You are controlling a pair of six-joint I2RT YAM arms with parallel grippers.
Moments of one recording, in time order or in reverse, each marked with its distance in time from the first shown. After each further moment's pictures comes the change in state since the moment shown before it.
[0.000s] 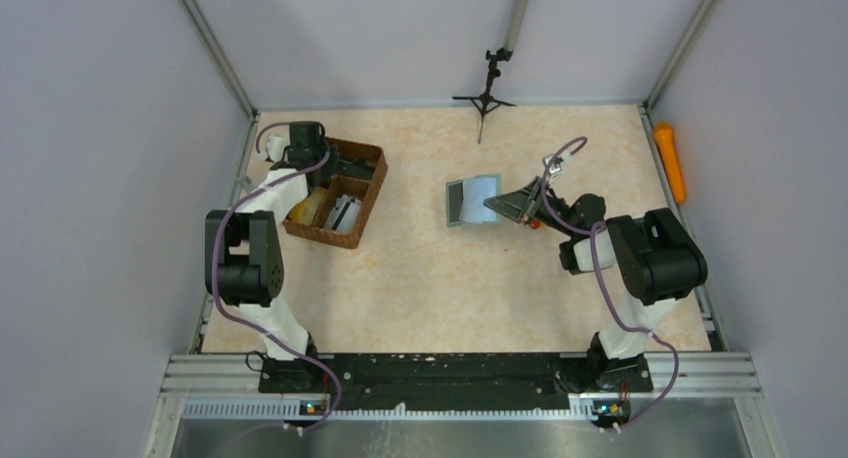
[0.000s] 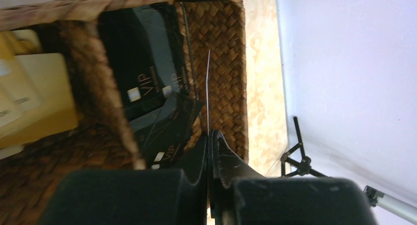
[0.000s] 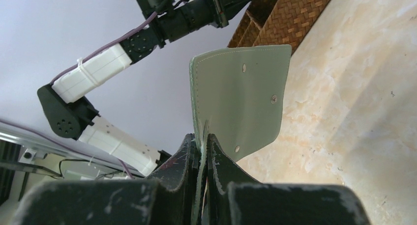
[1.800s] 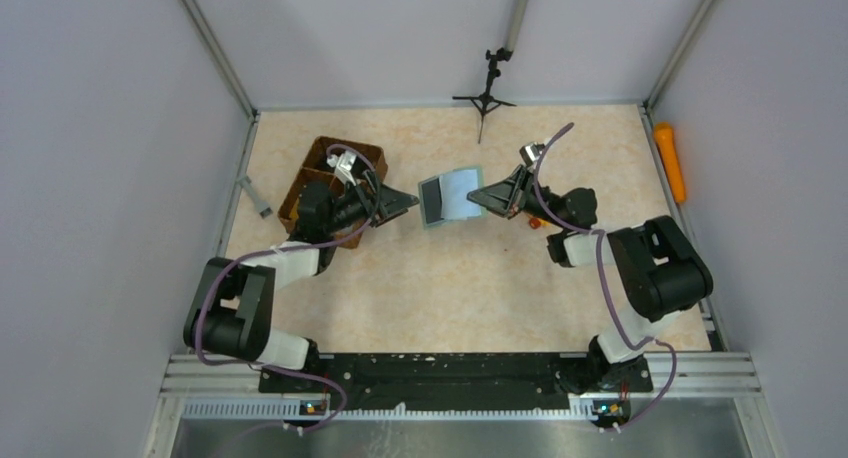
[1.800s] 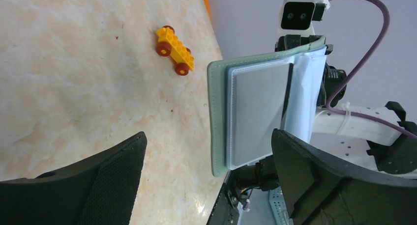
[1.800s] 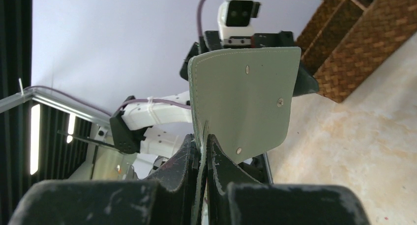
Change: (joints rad) left arm -0.172 -0.356 -0.663 0.874 0.946 0.310; right arm 0.123 -0.080 0.089 0.011 -0.006 0.272
